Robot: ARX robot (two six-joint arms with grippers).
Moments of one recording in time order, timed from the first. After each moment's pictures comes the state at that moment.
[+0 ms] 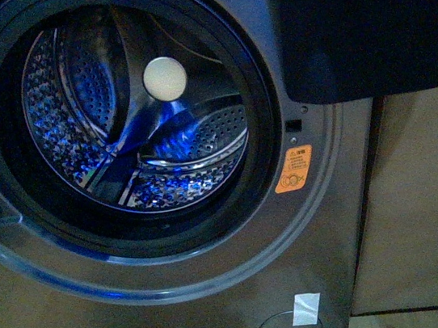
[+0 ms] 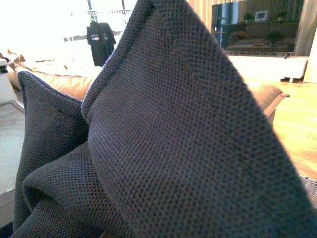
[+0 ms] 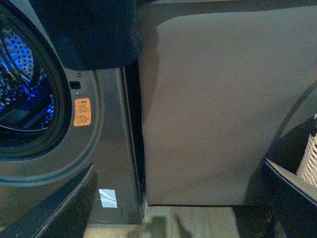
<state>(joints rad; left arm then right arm) -0.70 2.02 2.83 -0.60 0.13 0.11 0.00 0.00 0.01 0.00 0.00 0.00</state>
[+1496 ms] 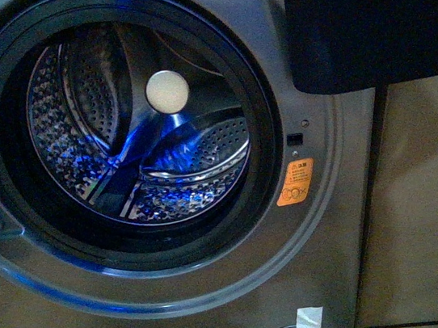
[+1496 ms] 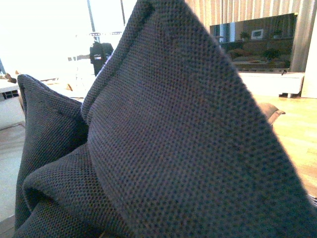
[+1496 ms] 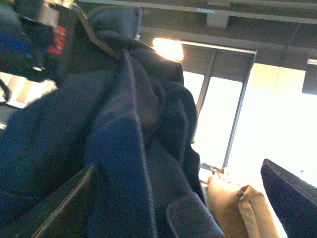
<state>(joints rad) -0.70 2.01 2.89 -0.60 0.13 0.11 -0.06 0.90 0.91 0.73 -0.36 -0.10</state>
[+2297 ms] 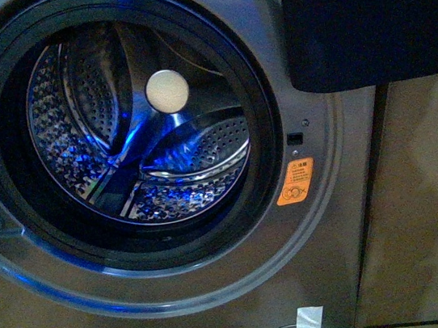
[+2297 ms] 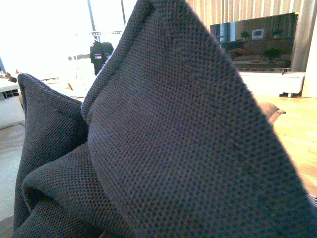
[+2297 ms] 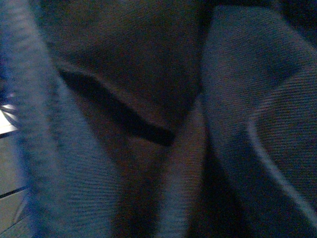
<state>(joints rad) -0.70 2.01 2.89 -0.60 0.13 0.11 -0.09 1.14 0.96 0.87 -0.90 0.79</state>
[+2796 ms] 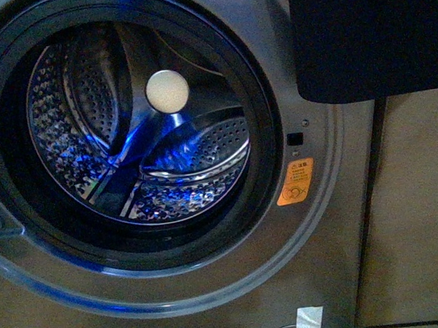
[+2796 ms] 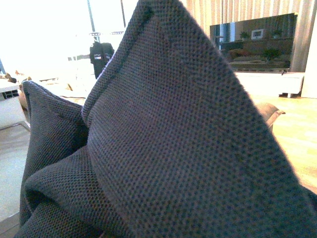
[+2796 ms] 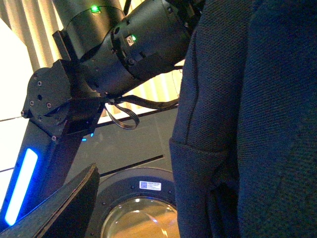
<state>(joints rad) -0.70 2.01 2.89 -0.60 0.13 0.11 0.11 0.99 0.91 0.85 -0.86 0.83</state>
